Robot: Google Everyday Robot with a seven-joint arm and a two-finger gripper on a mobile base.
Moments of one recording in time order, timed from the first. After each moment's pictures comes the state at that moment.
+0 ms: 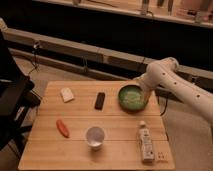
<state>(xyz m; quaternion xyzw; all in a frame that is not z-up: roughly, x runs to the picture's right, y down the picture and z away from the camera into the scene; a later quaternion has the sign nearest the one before) 0.205 0.013 0.820 -0.15 -0.08 -0.12 0.98</state>
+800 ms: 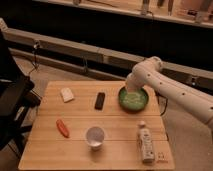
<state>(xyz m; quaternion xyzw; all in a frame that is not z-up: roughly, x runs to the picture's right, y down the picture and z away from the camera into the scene) 0.137 0.002 0.838 -0.13 -0.12 -0.19 0.97</state>
